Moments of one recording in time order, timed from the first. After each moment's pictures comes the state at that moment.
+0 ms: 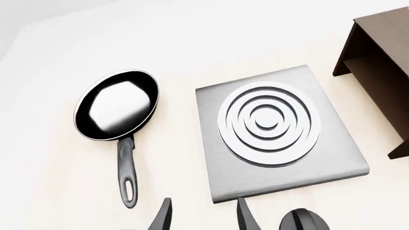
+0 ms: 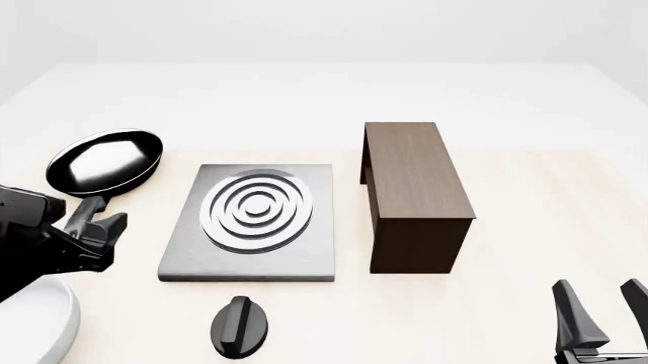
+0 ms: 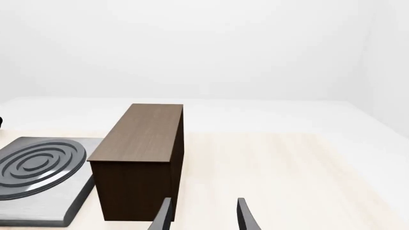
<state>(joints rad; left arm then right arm) -0.06 0.73 -0.59 0.39 0.19 0.00 0.01 0.00 0.00 -0.02</state>
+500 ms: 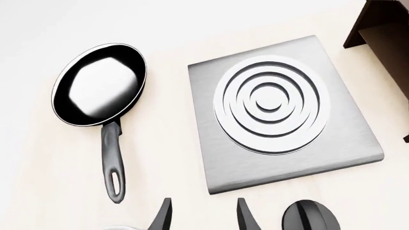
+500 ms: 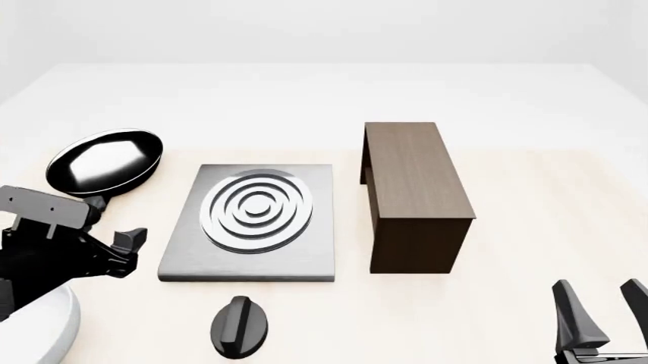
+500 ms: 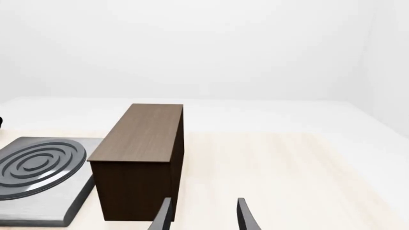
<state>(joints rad) -0.06 0.88 -0.54 0.31 0.19 0.00 0.01 0.00 0.00 -0.02</state>
